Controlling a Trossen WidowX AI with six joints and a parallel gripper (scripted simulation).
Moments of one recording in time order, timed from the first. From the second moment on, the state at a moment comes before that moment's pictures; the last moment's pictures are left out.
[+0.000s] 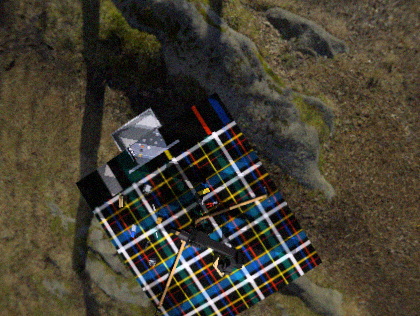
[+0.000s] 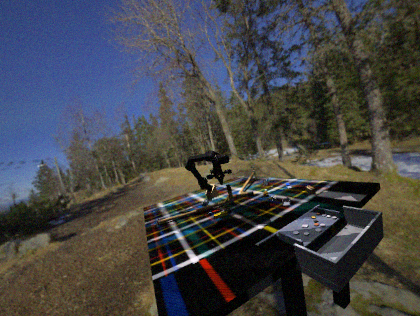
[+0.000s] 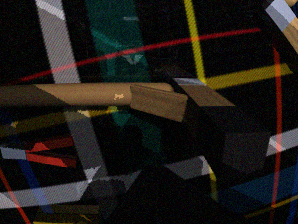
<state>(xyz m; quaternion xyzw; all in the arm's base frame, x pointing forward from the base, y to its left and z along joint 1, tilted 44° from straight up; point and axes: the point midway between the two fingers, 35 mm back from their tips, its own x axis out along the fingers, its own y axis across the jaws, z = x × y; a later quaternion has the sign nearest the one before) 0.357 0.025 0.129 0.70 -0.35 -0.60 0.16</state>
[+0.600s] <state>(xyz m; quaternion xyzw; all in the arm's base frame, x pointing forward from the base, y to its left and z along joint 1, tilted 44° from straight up) 0.344 0.012 0.174 0.72 -0.43 -0.54 0.04</state>
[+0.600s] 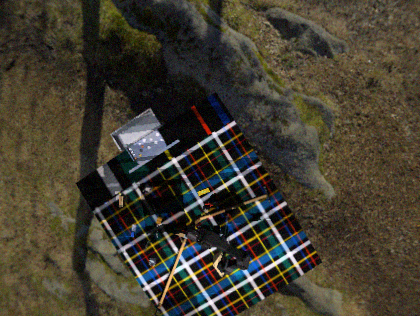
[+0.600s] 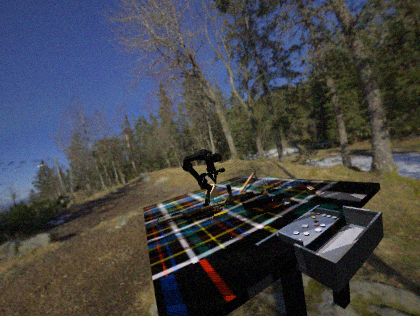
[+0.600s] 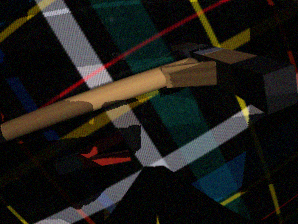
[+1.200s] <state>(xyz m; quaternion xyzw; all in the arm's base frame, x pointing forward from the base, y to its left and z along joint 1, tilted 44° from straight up) 0.308 -0.039 0.216 0.71 -0.56 -0.40 -0.16</state>
